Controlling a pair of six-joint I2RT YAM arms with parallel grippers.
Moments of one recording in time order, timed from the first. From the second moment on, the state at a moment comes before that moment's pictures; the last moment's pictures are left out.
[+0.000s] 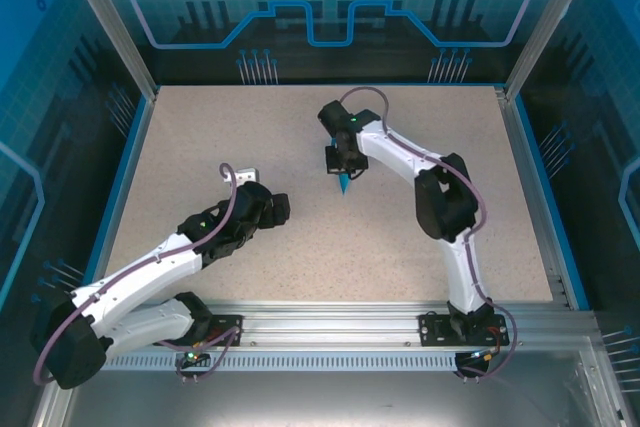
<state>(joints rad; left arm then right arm) -0.67 1.02 0.70 -0.51 -0.42 -0.69 0.59 2.22 1.91 -1.02 0.08 0.54</state>
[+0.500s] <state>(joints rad) -0.67 0.99 0.70 -0.51 -0.39 -0.68 0.58 2.40 2.08 -1.16 0.13 0.55</state>
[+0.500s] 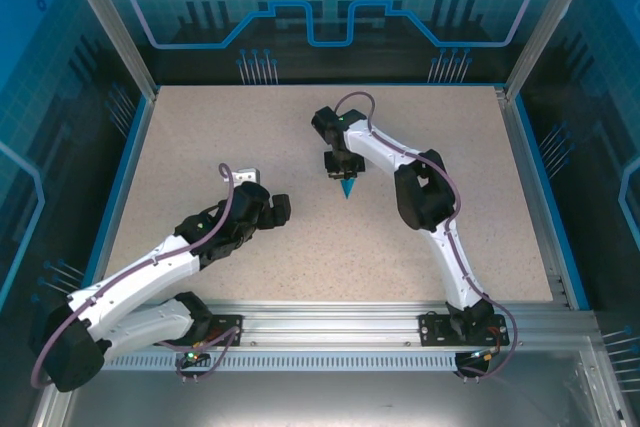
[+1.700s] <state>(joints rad) -0.59 1.07 0.73 -0.49 -0.30 -0.67 0.64 2.15 1.98 -1.19 0.17 0.48</state>
